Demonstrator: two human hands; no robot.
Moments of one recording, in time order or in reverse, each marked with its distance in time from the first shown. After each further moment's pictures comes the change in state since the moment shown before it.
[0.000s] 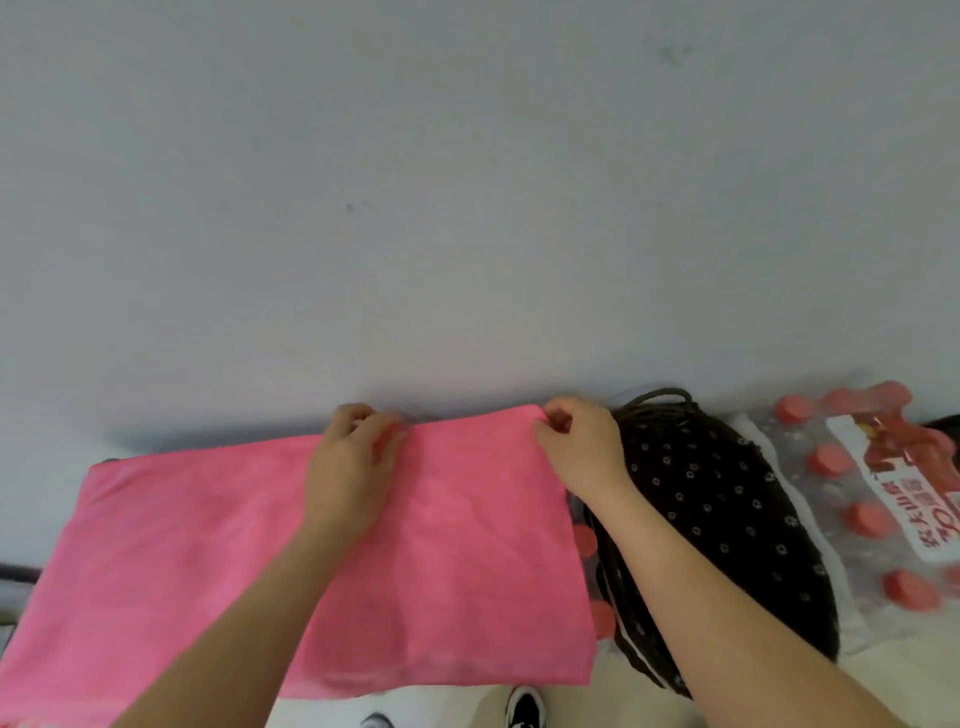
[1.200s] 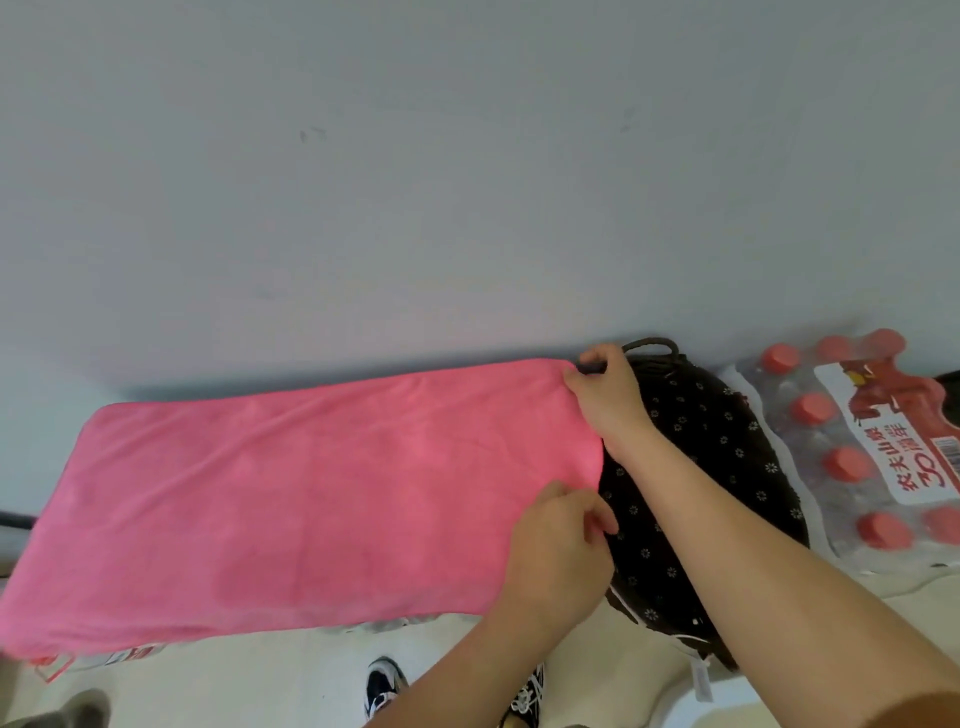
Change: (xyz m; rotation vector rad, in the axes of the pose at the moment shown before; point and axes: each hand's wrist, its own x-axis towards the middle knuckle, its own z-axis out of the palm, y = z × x) left_hand -0.121 0.177 0.057 -0.324 -0.526 -0.055; right_hand 0.006 0.043 -0.022 0.458 0.013 0.259
